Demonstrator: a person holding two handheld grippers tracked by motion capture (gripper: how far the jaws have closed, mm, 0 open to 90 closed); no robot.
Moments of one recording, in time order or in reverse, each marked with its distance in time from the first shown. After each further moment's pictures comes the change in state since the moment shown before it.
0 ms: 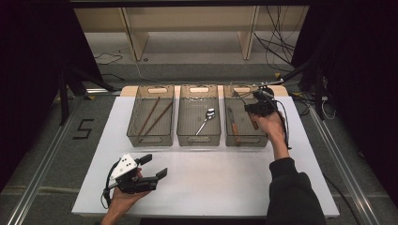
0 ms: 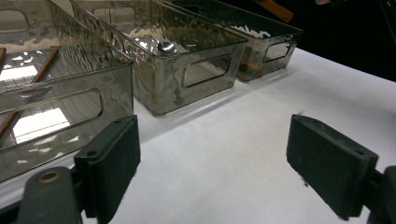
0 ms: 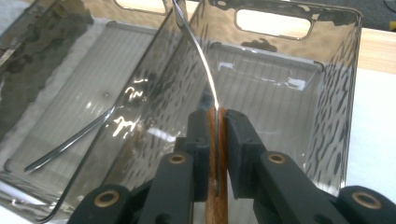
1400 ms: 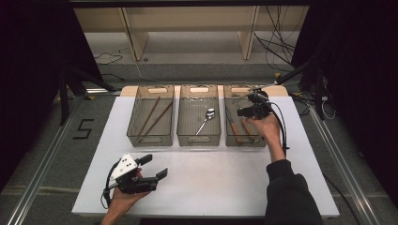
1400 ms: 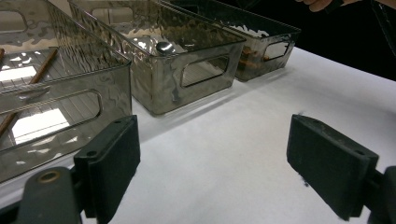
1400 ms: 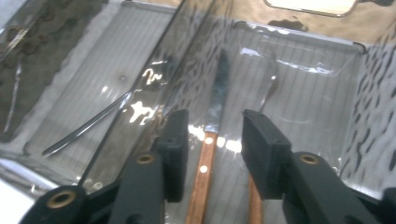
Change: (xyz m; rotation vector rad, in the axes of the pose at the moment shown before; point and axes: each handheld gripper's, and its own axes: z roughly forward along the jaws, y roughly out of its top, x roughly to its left) left arm -0.001 0.001 -0.001 0.003 -0.004 0.009; right arm 0.009 -0.006 0.011 0.051 0.077 -0.018
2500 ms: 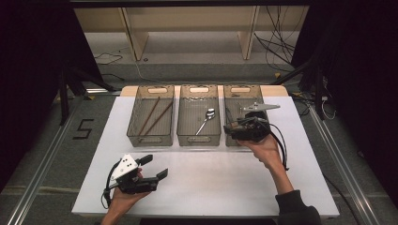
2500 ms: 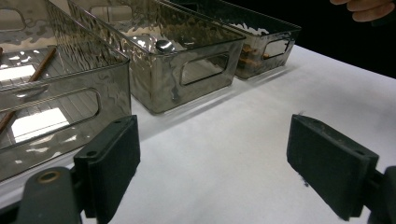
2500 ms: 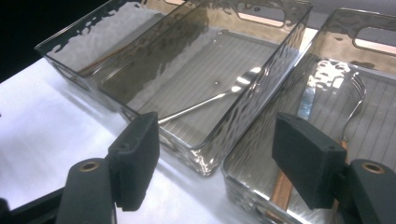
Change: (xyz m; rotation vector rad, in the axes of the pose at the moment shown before) left arm 0.000 -0.001 0.001 0.011 0.000 0.006; right arm 0.053 -0.059 -0.043 -0.211 0.180 -0.172
